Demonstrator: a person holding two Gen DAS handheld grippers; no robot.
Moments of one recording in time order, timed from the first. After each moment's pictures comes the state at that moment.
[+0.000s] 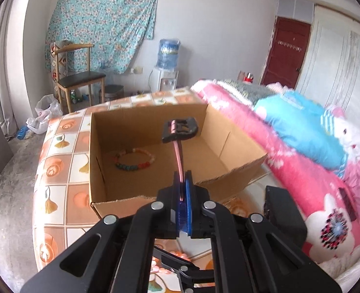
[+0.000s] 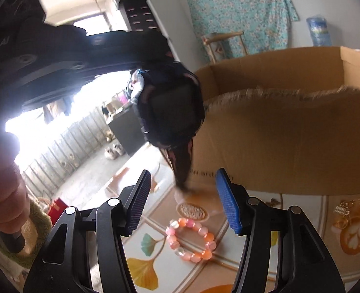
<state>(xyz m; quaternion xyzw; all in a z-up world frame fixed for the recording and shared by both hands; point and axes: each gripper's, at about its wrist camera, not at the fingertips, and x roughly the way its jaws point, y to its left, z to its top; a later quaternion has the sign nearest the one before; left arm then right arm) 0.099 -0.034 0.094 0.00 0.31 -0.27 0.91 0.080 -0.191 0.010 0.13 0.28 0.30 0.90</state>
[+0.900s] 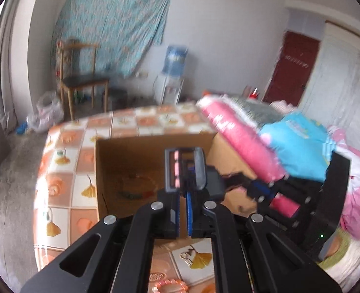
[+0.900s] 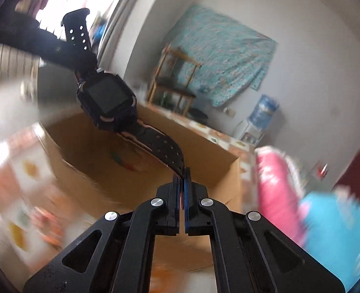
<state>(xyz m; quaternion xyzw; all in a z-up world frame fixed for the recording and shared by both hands) 0.170 -0.036 0.125 -0.03 0.34 -0.25 0.91 0.157 -0.217 0.065 -0.29 0.25 0.09 0.92</state>
